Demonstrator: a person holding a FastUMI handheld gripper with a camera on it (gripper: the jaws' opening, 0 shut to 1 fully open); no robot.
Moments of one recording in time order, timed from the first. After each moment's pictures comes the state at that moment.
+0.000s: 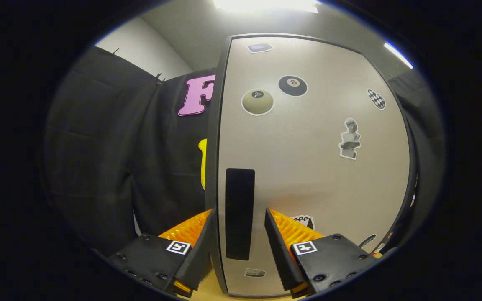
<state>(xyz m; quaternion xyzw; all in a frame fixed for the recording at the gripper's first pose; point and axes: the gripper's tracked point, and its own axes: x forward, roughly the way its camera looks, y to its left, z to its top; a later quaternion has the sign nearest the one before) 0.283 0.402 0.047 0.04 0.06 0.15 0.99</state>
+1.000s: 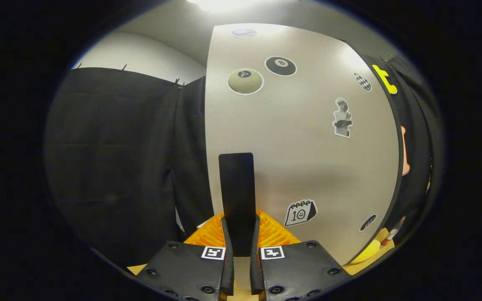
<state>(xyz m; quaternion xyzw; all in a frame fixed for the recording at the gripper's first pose) 0.203 0.378 0.056 0.09 0.10 0.29 0.95</state>
